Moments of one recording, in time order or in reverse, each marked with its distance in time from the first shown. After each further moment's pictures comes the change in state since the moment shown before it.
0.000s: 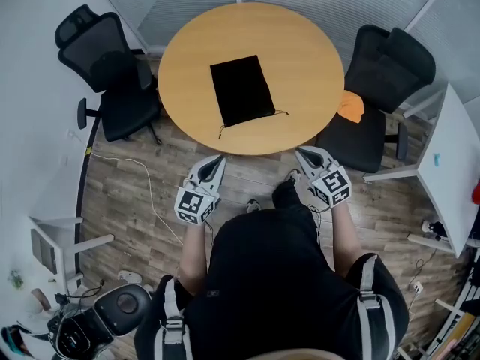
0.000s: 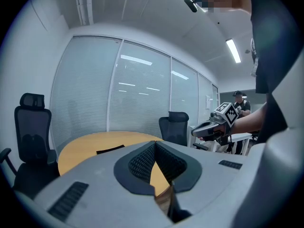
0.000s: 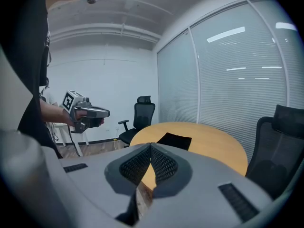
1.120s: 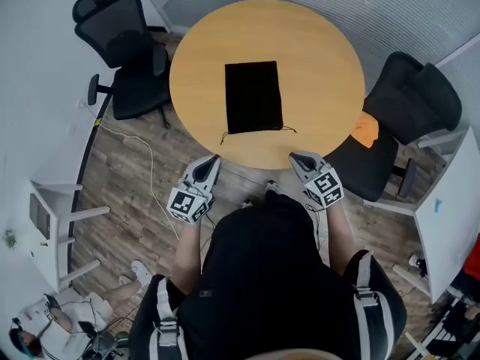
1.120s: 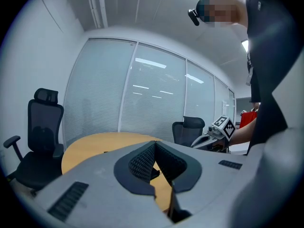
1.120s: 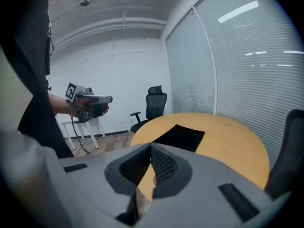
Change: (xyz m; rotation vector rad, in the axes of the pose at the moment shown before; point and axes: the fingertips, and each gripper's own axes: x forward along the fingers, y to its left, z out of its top) left arm 0.039 0.033 0.009 -0.104 -0.043 0.153; right arm 0.071 -0.054 -0.024 -0.028 0.109 0.231
